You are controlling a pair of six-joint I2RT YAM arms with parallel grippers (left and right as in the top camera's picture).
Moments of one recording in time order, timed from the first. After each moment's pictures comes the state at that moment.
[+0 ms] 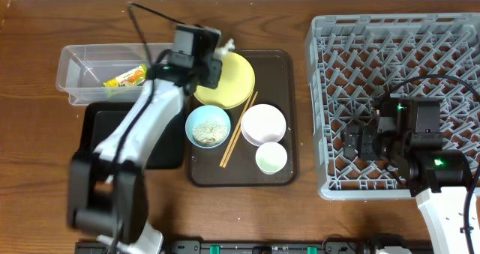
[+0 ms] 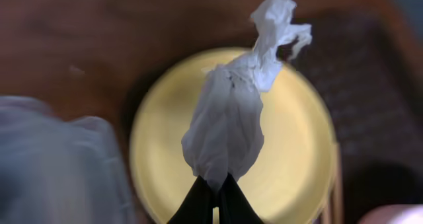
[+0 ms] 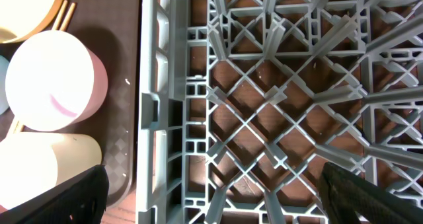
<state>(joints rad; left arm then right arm) -0.24 1.72 1.28 -0.43 0.05 0.02 0.04 1.03 0.92 -0.91 -0.14 0.10</state>
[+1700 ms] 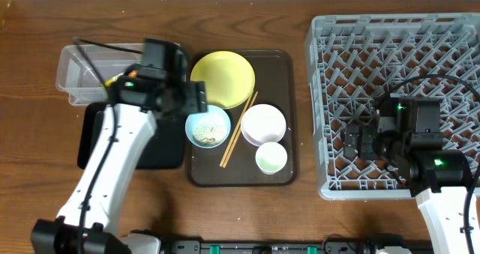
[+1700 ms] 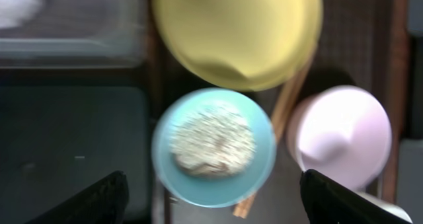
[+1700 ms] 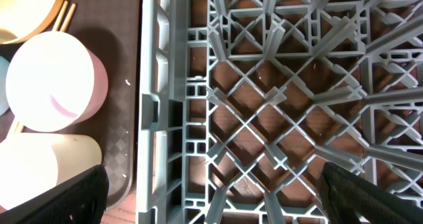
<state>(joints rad) -0.23 1.49 1.27 -0.95 0.11 -0.28 0.04 1.03 0.92 -0.91 -0.14 0.10</state>
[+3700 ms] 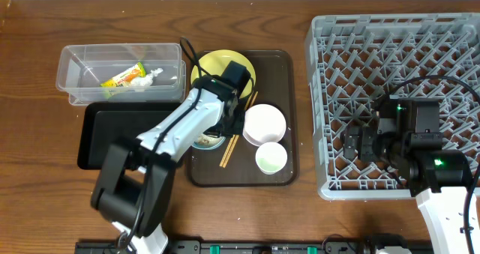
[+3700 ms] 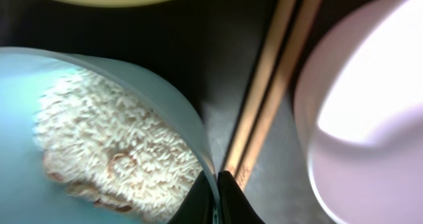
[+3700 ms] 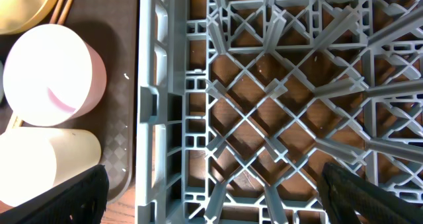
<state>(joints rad) -0.49 1.83 1.27 -0.92 0.04 -0.36 0.04 1.03 0.92 -0.93 -0.14 0.10</state>
